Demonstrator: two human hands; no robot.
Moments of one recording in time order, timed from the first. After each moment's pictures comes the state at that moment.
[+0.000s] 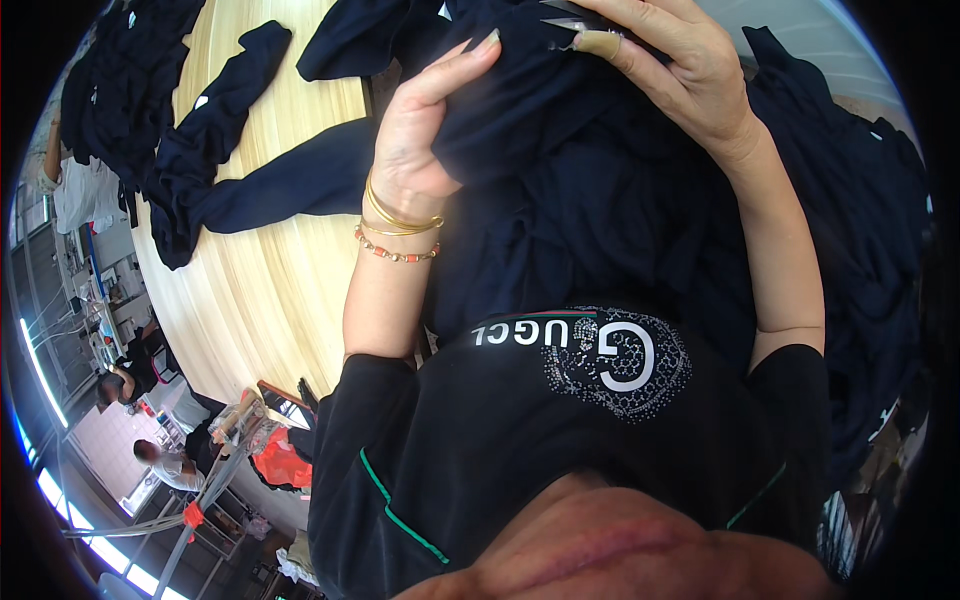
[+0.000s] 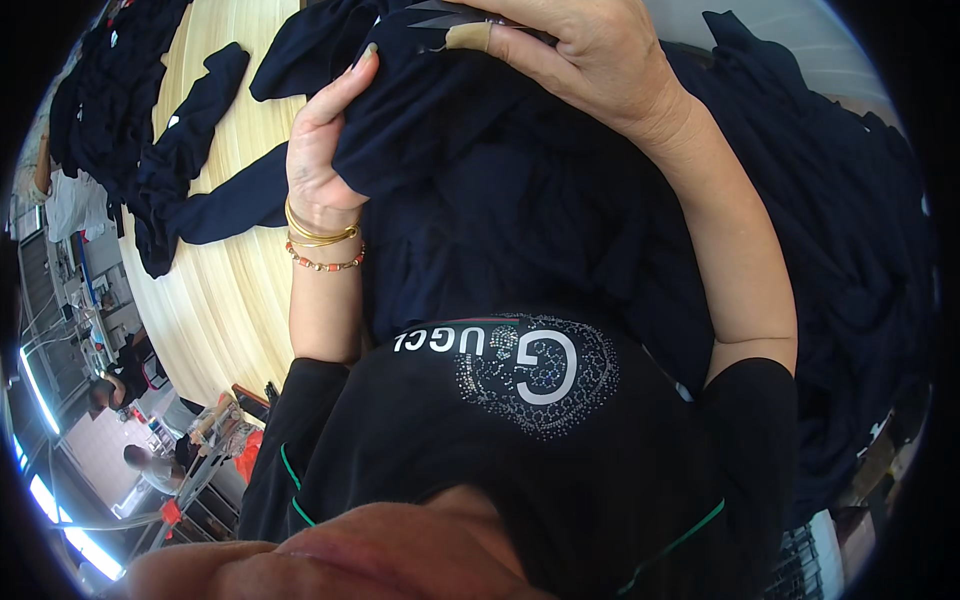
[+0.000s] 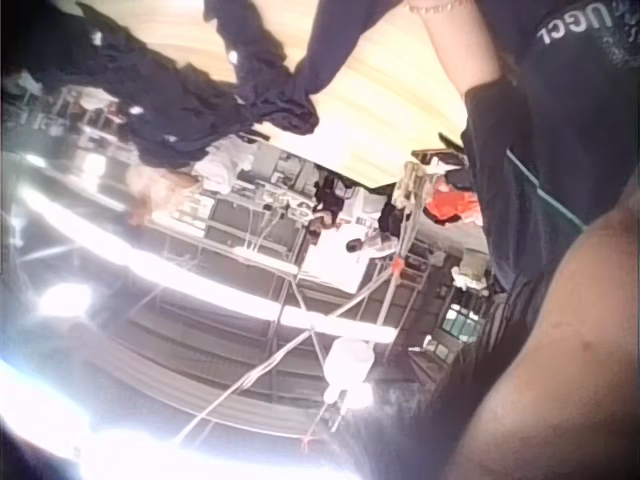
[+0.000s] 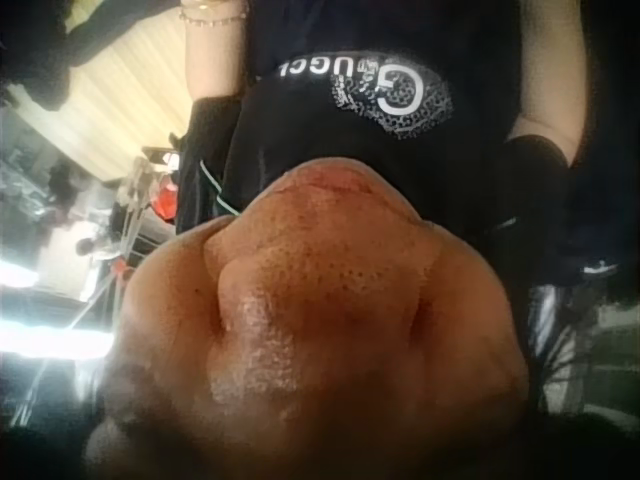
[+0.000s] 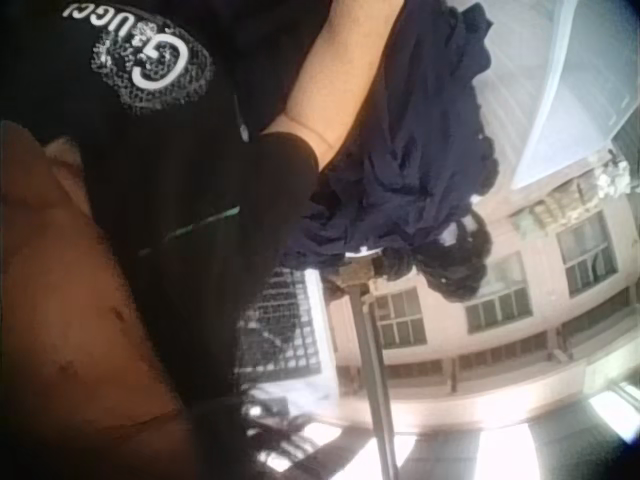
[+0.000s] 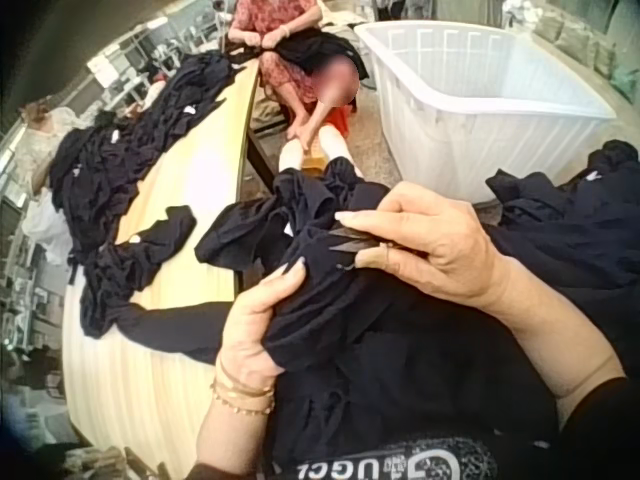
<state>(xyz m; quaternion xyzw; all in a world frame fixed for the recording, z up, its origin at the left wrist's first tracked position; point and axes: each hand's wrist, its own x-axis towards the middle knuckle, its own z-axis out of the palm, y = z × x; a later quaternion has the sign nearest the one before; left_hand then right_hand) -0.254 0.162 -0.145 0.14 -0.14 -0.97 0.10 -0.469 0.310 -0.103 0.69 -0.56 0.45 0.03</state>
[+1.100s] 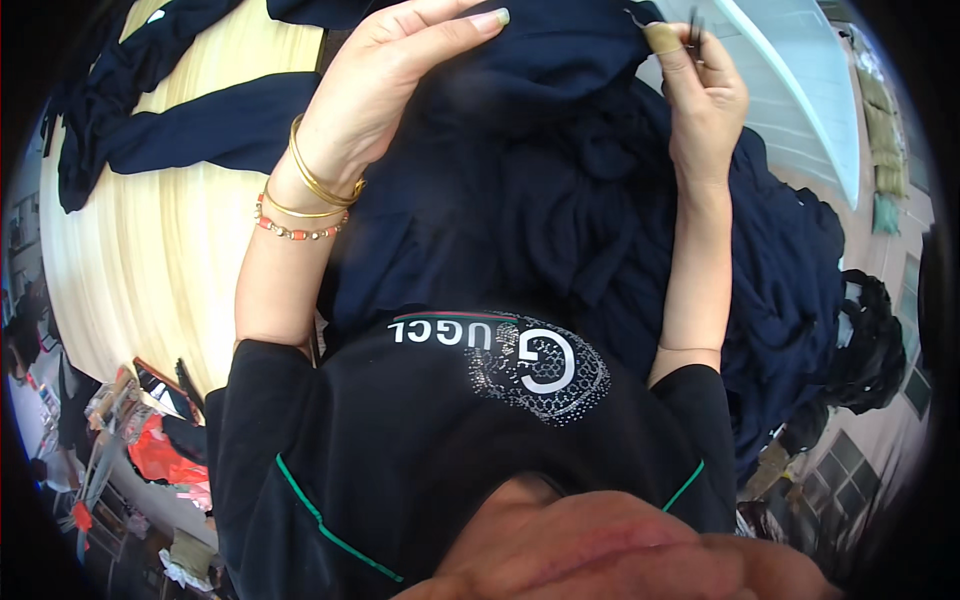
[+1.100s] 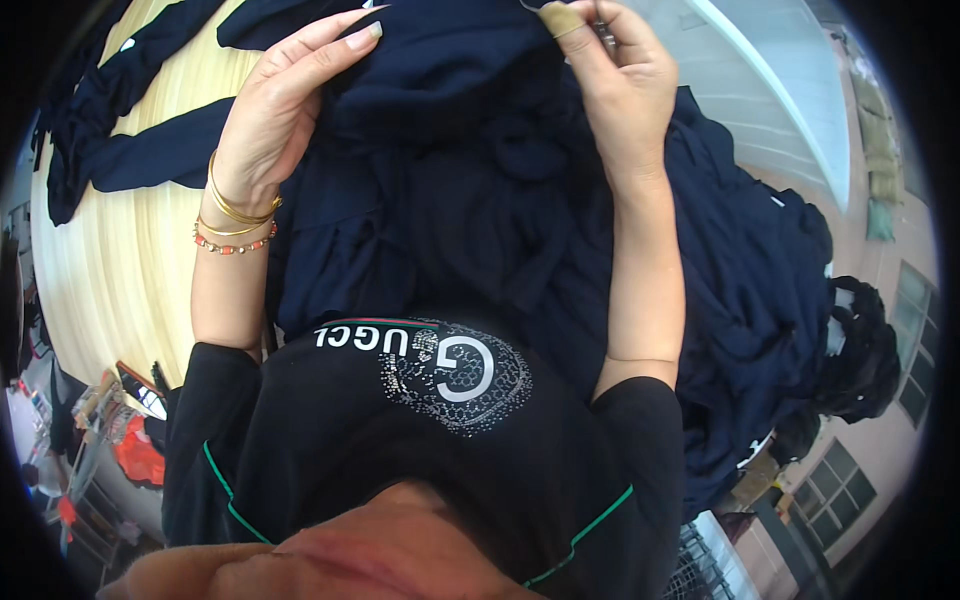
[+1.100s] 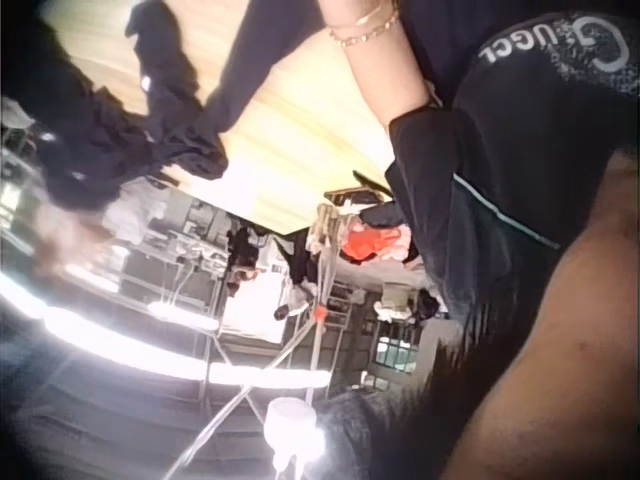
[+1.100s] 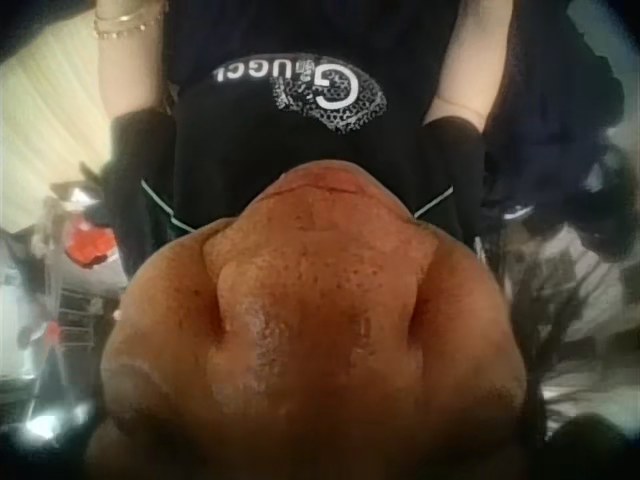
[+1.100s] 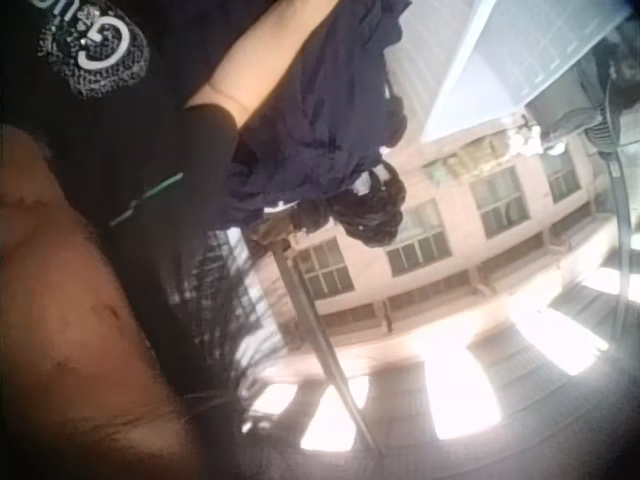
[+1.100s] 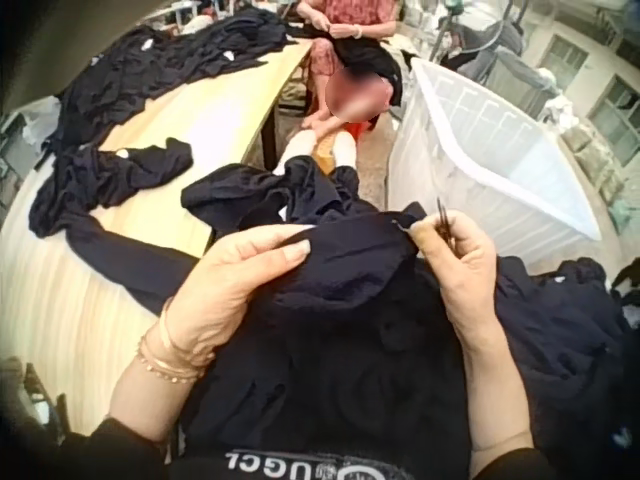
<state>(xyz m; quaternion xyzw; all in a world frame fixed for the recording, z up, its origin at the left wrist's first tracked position) -0.258 0.181 -0.106 0.23 -0.45 -0.83 0.23 -0.501 0.321 -0.130 0.43 -0.66 0.60 -0.17</state>
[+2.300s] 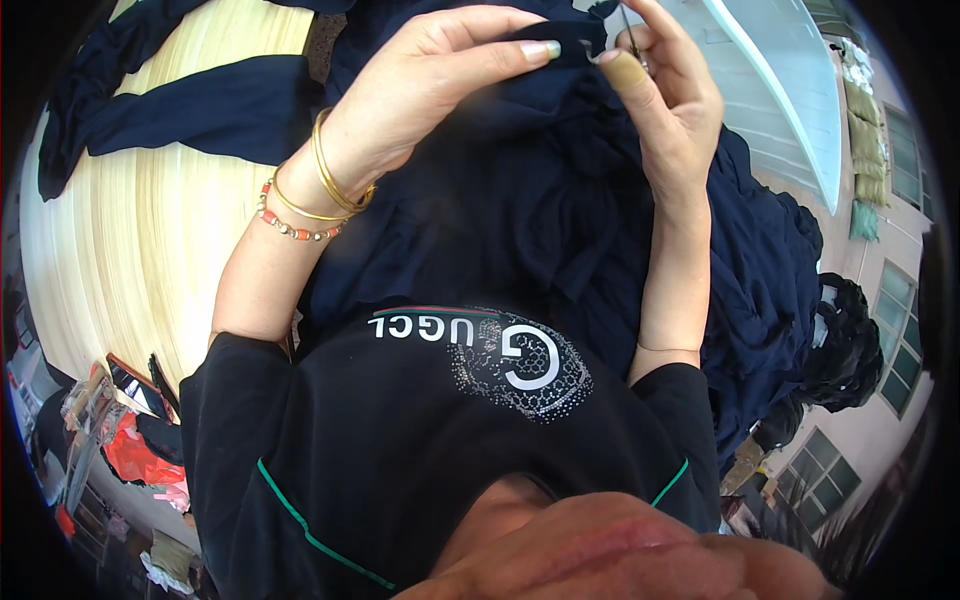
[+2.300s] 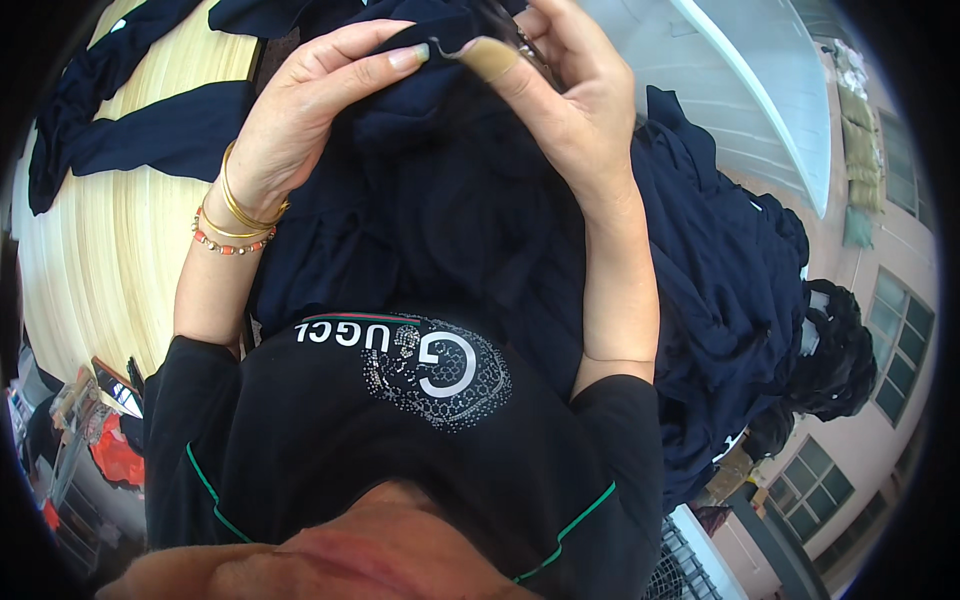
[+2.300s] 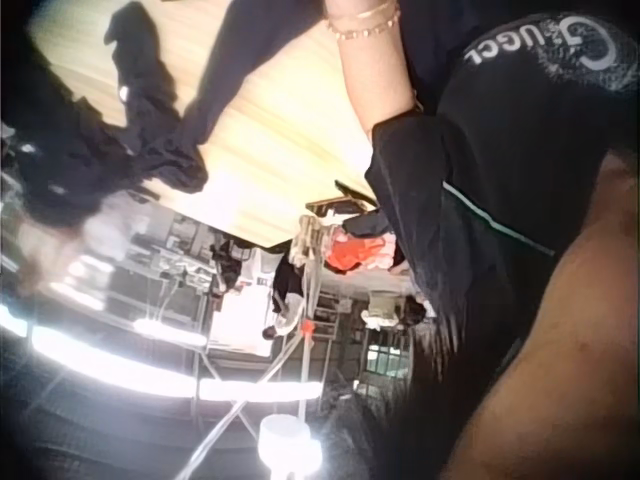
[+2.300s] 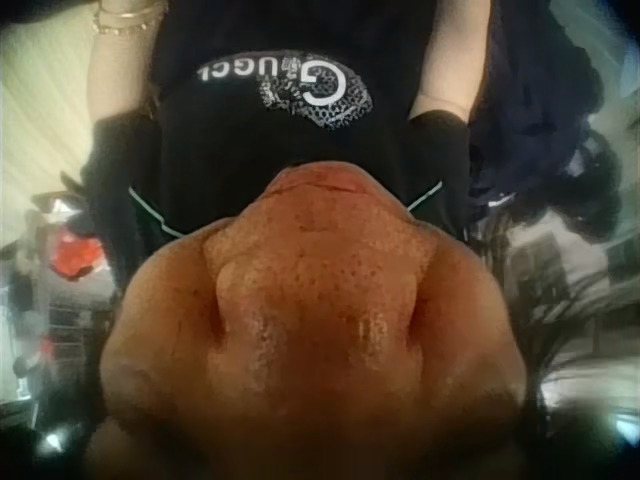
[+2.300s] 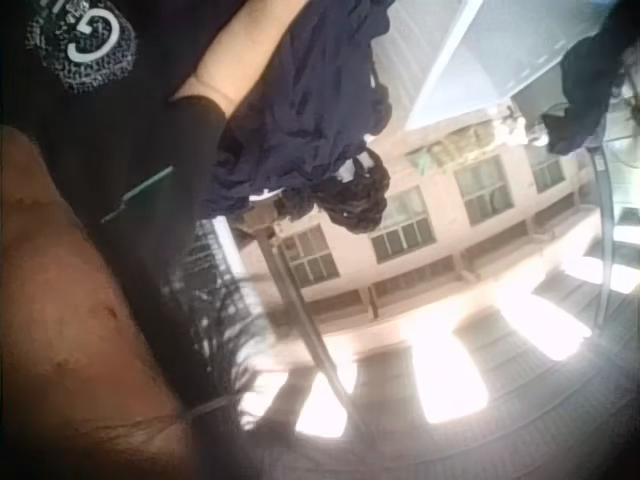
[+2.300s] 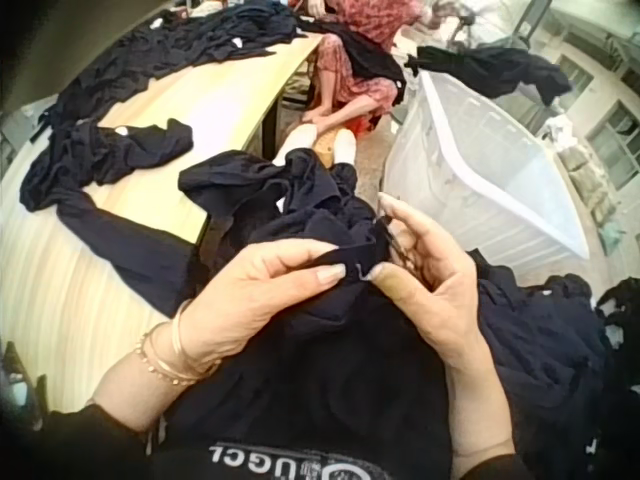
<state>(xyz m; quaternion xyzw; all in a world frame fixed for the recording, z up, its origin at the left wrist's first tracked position) -0.254 0.194 -0.145 0.17 -0.55 -0.78 0.24 -0.459 0.320 -0.106 0.59 -0.56 0.55 -0.17</state>
